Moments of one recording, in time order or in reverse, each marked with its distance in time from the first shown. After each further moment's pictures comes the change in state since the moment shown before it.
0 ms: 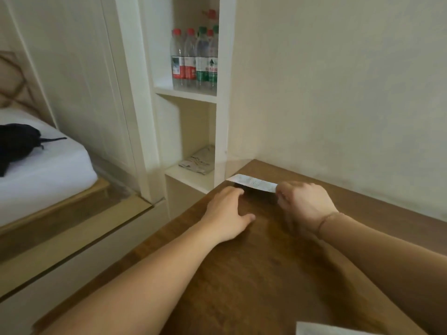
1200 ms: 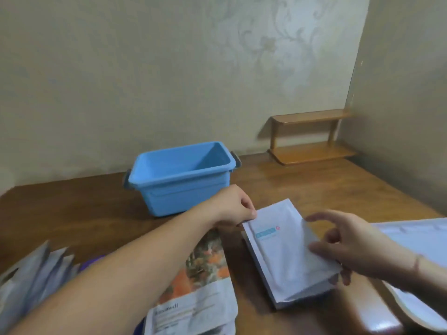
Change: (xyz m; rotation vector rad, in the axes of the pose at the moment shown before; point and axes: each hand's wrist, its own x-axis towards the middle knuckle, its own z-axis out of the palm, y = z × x) left_hand -0.279 0.472 0.163 -0.077 -0.790 0.633; right_hand -0.625 0.163 -0.233 0.879 0.000 1.072
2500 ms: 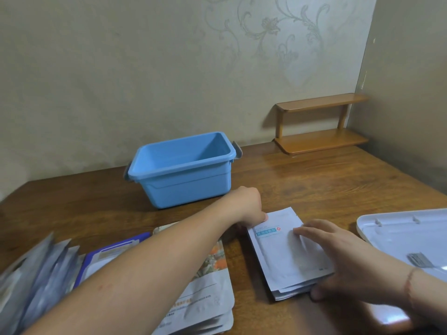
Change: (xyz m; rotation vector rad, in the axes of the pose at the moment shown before) left_hand 0.026 0.012 0.029 0.415 -0.139 -0.131; right_hand 0.010 0.046 0.022 -0.577 -0.120 -0.275
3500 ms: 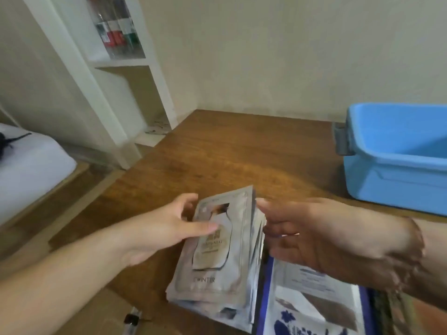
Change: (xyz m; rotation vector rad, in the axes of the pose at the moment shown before) left_hand -0.286 -0.342 0.000 -1.065 0.144 -0.722; right_hand 0.188 -0.337 0.059 1.175 -0.858 0.198
